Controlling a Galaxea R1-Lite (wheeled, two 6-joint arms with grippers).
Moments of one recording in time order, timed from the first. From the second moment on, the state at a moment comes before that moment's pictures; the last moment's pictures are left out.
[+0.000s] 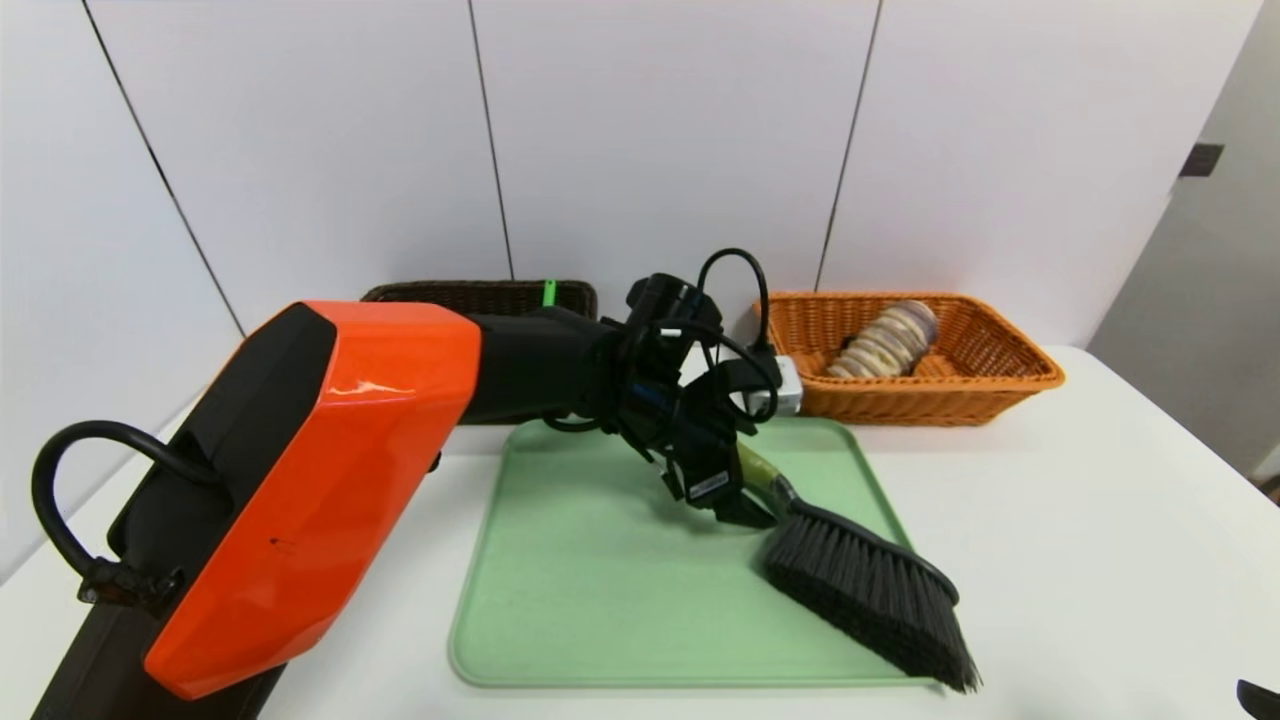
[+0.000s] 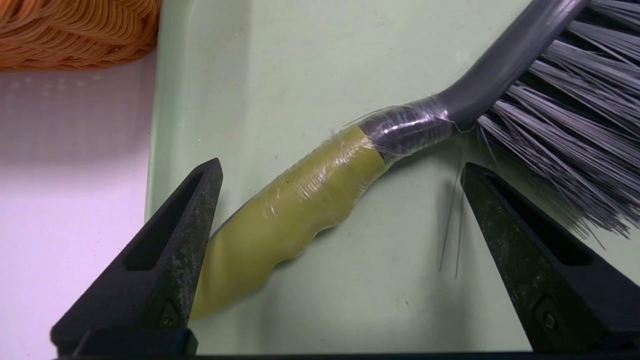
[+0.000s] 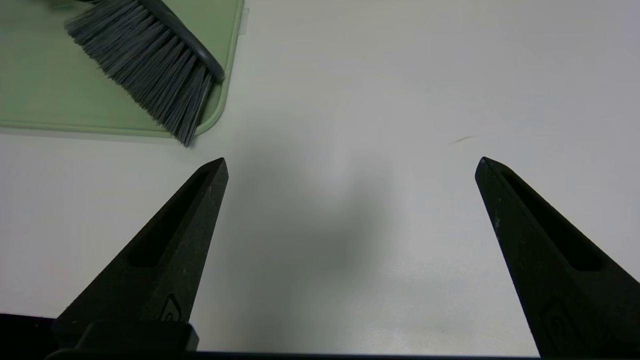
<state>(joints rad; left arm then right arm) -0.69 2.38 -1.99 0.36 -0.50 0.76 0.16 0.67 -0.56 0.44 -0.07 0.05</state>
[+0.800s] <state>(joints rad) -0.69 2.40 -1.99 0.34 -0.50 0.73 0.16 0.67 -0.55 0.43 -0.07 0.05</state>
